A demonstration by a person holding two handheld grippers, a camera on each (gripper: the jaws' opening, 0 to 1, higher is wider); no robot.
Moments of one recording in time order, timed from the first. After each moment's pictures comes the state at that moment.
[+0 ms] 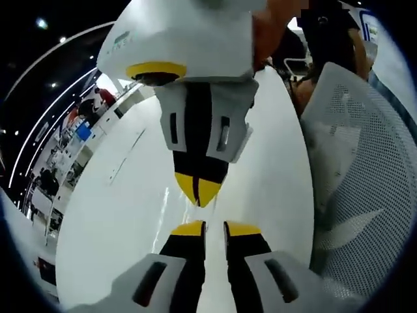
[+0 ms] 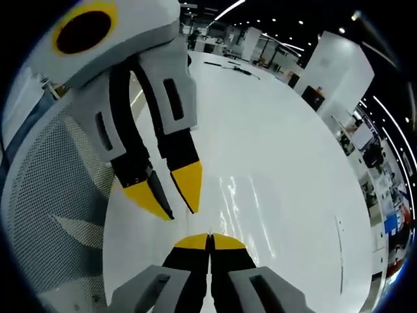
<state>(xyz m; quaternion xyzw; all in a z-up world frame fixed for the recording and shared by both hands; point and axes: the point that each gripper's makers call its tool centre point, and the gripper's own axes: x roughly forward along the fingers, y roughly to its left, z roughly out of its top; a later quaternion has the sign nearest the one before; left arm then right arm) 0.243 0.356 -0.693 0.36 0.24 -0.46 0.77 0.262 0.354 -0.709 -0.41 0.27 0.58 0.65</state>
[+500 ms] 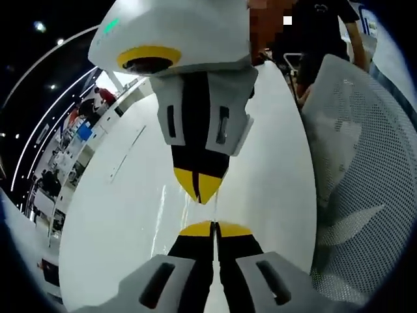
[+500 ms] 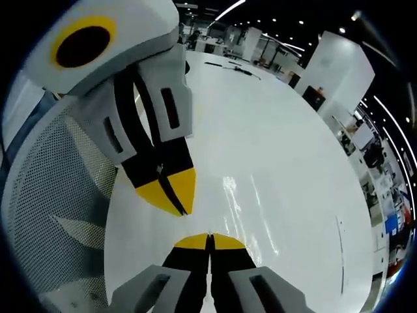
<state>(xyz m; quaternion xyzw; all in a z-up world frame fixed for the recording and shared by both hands) 0.241 0.359 -0.697 0.36 0.24 -0.46 0.77 0.260 0.354 -0.709 -0.41 0.27 0.58 0.65</state>
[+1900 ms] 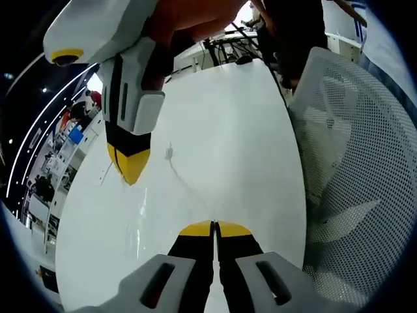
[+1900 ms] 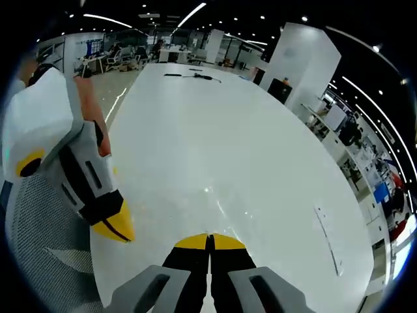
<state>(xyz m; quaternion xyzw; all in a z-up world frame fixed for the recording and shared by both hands) 0.224 0.351 -0.711 0.37 0.24 -0.49 0.75 0.308 0.354 -0.669 -0.35 0.27 0.51 0.73</state>
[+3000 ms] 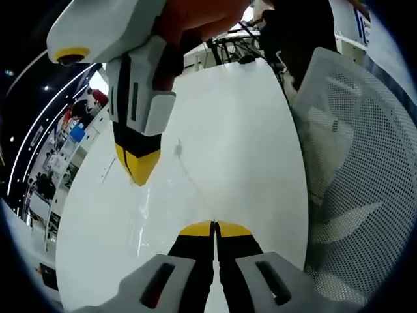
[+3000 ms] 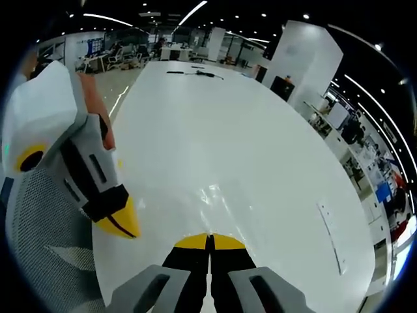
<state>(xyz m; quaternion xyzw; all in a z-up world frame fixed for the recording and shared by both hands) 0.228 0.352 -0.708 0.37 0.24 -0.48 0.76 0.298 0.353 -0.675 -0.36 0.28 0.52 0.72</state>
